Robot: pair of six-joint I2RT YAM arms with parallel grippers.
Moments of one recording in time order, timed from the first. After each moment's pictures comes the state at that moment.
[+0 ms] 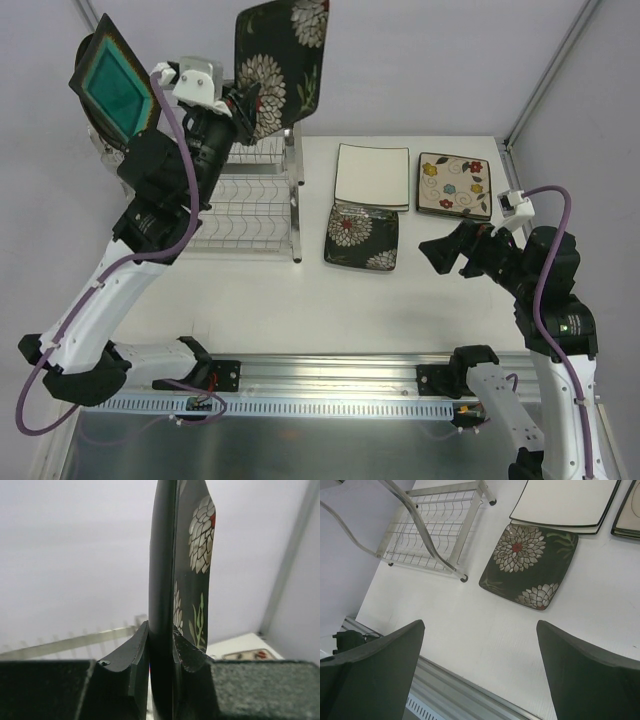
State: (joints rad) left arm -0.75 1.16 1.62 -0.06 -0.35 0.13; right arm 0.12 0.61 1.08 -0.82 -0.43 0.34
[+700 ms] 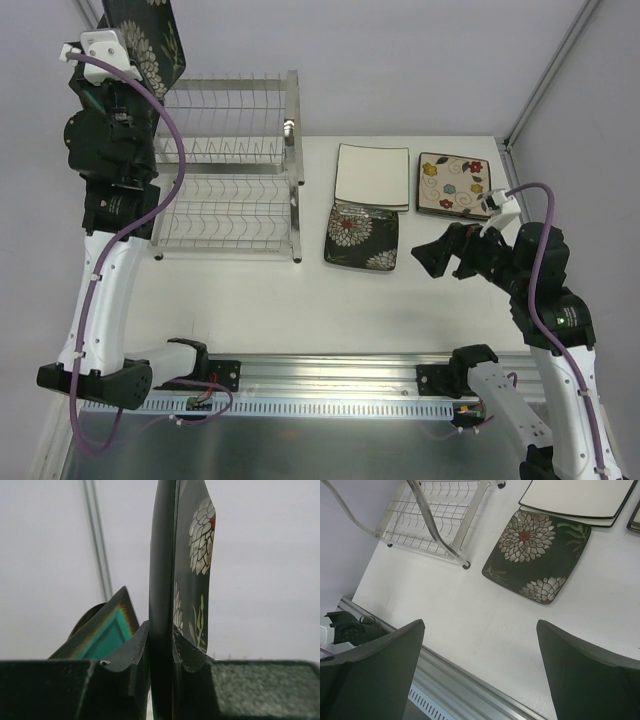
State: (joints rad) left arm -0.19 1.18 1.63 0.04 -0.35 0.22; right arm 0.21 0.64 1.07 -0.82 -0.41 0.31
